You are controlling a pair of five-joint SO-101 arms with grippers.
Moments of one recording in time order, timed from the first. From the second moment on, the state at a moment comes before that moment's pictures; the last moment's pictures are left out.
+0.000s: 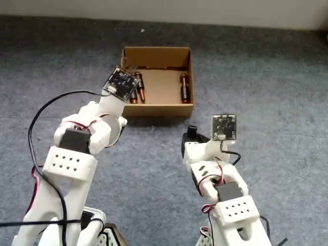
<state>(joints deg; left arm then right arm) 5.4 -39.7 42.7 58.1 -14.1 -20.7 -65.9 86.0 21.6 -8.9</state>
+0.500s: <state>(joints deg) 9.1 -64.7 54.4 49.6 7.5 -37.0 -91.3 96.0 21.6 -1.1</state>
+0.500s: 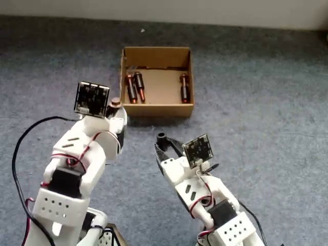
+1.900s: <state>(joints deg) 28.2 -92.6 67.4 41.8 8.7 -45.5 -103.1 96.0 24.1 0.2</state>
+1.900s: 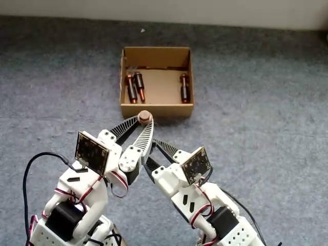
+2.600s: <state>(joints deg) 21.8 -92.9 67.4 47.8 8.4 -45.4 -103.0 96.0 23.6 0.2</state>
